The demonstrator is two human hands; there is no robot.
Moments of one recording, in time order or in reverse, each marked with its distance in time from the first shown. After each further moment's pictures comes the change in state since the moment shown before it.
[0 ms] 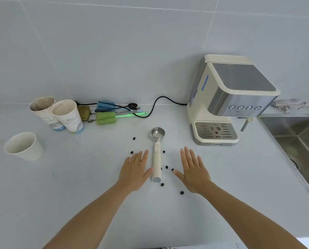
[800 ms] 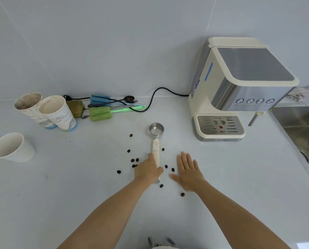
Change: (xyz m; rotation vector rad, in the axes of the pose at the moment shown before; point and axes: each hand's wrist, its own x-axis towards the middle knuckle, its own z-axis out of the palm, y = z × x) left_hand 0.051 0.046 0.022 -0.314 -0.221 -0.348; right_hand 0.040 0.007 0.039 0.076 -0.284 0.030
